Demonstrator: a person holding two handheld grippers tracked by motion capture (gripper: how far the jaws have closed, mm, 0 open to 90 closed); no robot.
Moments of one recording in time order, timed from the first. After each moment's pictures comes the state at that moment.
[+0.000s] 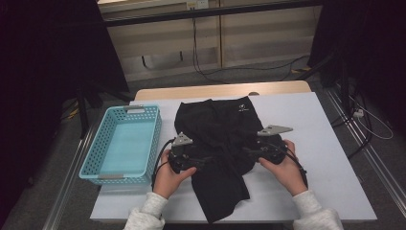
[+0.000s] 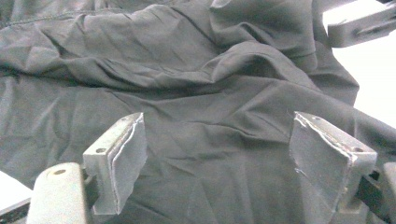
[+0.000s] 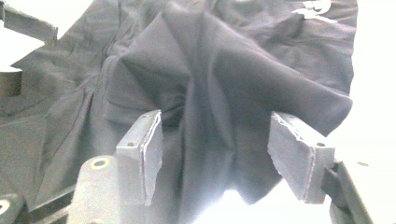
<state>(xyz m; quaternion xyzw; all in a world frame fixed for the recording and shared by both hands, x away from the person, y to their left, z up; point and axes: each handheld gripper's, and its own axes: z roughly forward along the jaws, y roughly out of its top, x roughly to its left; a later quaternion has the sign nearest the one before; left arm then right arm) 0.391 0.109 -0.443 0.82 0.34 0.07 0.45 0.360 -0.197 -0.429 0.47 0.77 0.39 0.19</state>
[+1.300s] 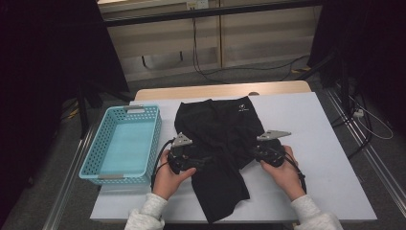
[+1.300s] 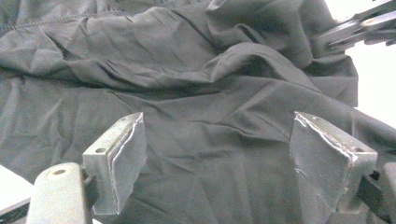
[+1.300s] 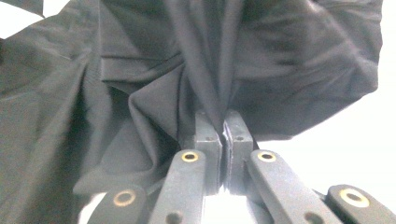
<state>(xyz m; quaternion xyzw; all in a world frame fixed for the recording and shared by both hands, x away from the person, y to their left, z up) 0.390 0.112 -0.441 0.82 0.34 0.07 0.45 0.358 -0.196 -0.446 0.47 0.78 0.38 0.17</state>
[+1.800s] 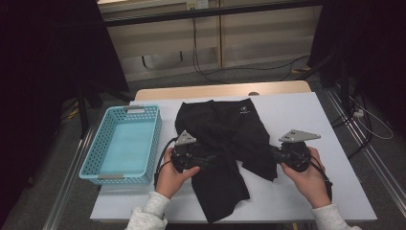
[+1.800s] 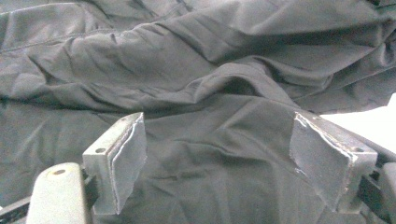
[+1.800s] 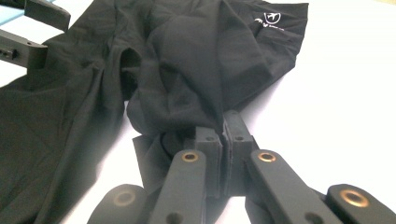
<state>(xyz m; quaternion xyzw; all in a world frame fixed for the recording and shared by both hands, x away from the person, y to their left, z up) 0.389 0.099 -0.435 0.83 0.33 0.07 0.46 0.316 -0.229 -0.399 0.47 0.77 0.38 0.22</state>
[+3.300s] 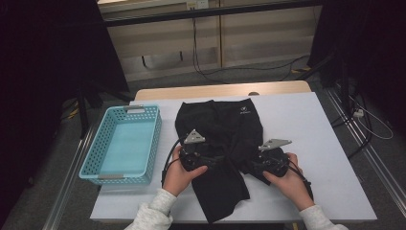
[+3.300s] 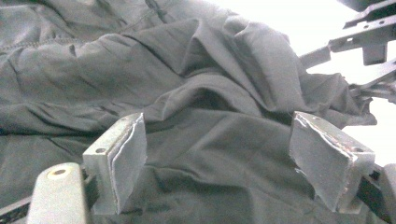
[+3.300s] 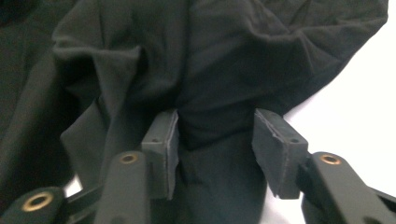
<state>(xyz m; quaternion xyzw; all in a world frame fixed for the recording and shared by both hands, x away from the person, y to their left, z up) 0.392 0.077 -0.438 0.83 0.31 0.05 0.45 0.337 -0.196 -0.456 0.46 0.80 0.33 0.18</state>
